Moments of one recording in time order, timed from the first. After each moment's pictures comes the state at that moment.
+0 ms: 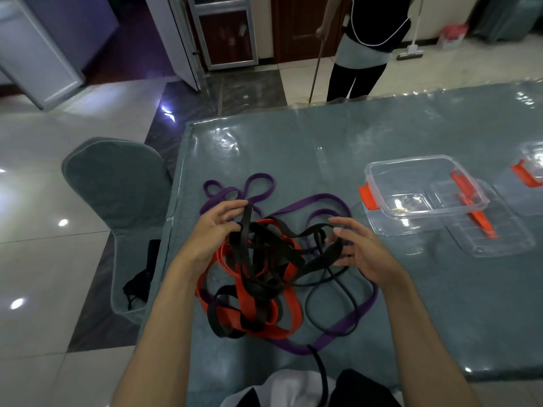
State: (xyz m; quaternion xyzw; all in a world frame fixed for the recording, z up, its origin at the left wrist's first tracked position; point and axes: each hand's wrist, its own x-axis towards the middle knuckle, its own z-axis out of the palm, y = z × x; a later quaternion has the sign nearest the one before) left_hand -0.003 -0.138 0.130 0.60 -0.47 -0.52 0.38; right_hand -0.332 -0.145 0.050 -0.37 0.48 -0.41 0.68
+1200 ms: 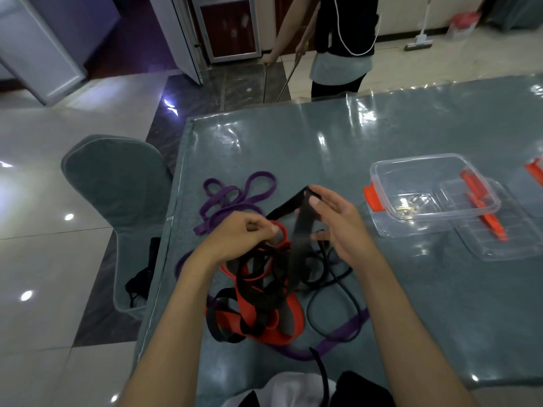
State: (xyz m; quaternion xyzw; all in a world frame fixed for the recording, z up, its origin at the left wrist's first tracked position) left_hand -0.041 -0.154 0.146 0.60 -0.62 -0.47 0.18; right_hand -0.268 -0.176 0.099 -0.37 0.43 -0.50 0.66
